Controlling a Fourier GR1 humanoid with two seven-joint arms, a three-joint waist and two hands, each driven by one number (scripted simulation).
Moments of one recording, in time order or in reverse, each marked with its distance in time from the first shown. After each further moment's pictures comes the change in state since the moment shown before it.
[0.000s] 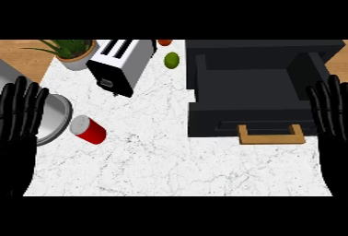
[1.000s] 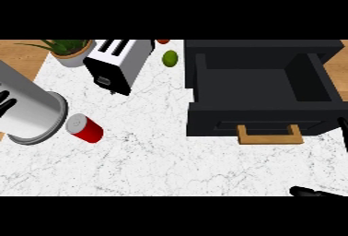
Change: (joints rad) left arm -0.005 0.417 0.321 0.328 0.599 -0.559 0.151; right arm 0.202 -0.014 -0.175 -0.035 -0.115 -0.005 0.167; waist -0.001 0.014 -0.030
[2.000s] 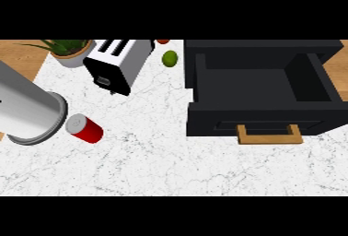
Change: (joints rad) left arm -0.029 0.038 0.094 0.063 0.329 0.036 0.290; right arm 0.164 -0.023 -0.209 0.003 -0.198 0.221 -0.091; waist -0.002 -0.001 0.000
